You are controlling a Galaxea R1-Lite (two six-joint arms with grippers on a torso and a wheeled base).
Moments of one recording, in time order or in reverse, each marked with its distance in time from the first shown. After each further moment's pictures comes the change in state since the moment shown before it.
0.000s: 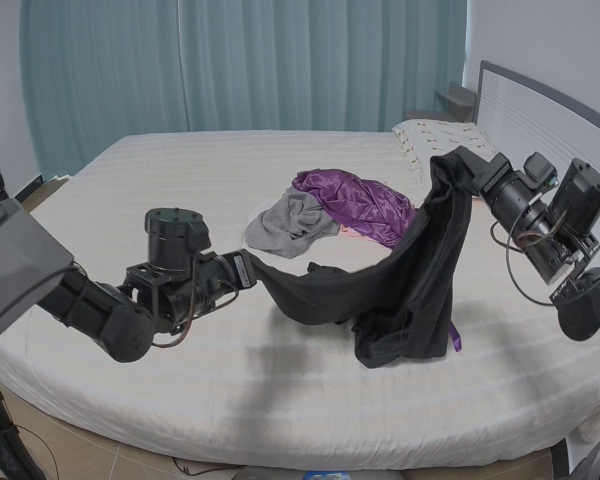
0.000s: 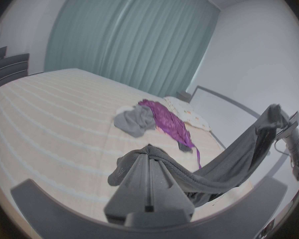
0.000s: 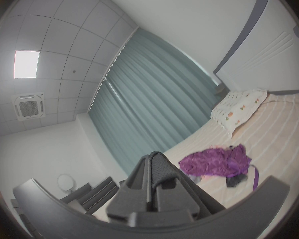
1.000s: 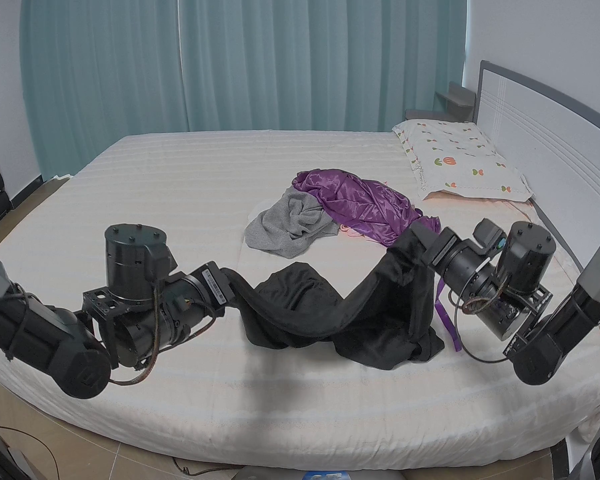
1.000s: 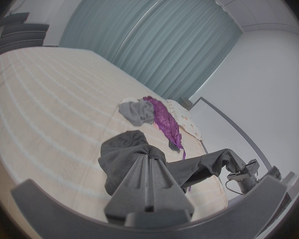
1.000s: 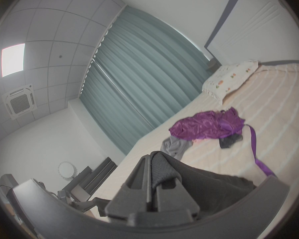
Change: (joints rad) left arm -0.036 -0.209 0.228 -0.008 0.033 -0.274; right arm 0.086 0.219 0.122 -0.147 -0.027 0.043
